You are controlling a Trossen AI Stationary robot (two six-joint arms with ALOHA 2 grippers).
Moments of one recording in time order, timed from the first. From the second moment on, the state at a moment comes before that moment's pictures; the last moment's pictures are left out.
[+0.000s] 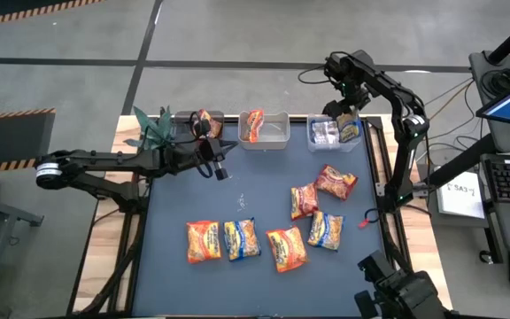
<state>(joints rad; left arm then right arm) 0.23 1.17 0.69 0.27 -0.27 0.36 -1.05 1.94 1.81 -1.57 0.29 0.20</state>
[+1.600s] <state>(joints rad) 0.23 1.18 0.69 0.21 -0.27 0.21 -0.33 1.26 1.20 -0.90 0.20 0.24</state>
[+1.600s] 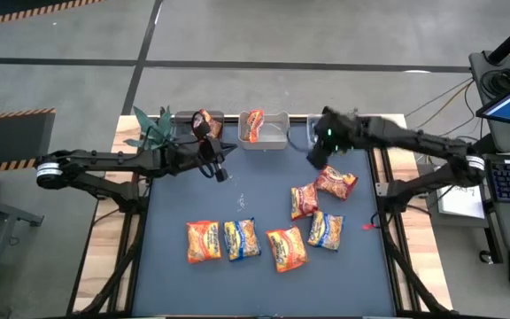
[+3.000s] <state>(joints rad) 0.23 1.18 0.69 0.21 -0.27 0.12 -0.12 1.57 0.75 -0.12 -0.06 0.34</state>
